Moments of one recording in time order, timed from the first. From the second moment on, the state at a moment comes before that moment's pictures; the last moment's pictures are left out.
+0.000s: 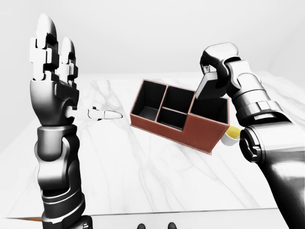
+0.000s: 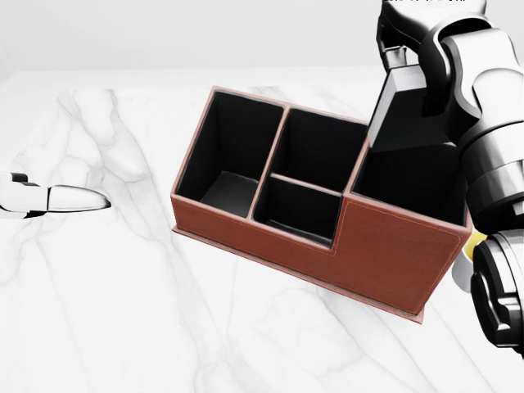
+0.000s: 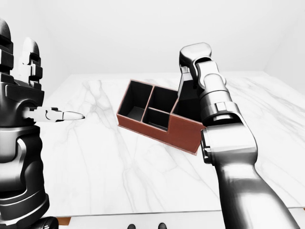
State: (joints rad) left arm -0.39 0.26 0.25 -0.47 -0.18 0.09 -0.10; right arm -1.41 -0.43 0.04 1.22 -1.40 -0.09 0.08
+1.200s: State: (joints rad) left arm -0.40 0.27 0.26 -0.45 -0.16 0.09 -0.10; right arm -1.34 -0.42 0.05 1.28 -1.42 -0.09 0.02
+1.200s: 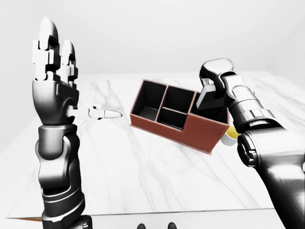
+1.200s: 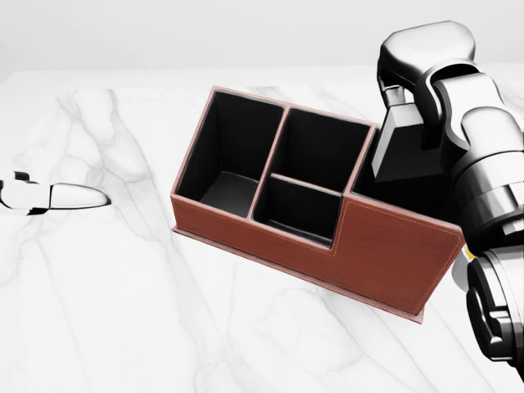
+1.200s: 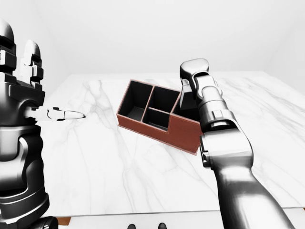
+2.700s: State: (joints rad) left arm -0.40 0.27 0.25 -0.44 -0.15 0.09 -0.10; right arm -1.30 -0.38 0.03 1.37 -1.47 -0.01 -0.14
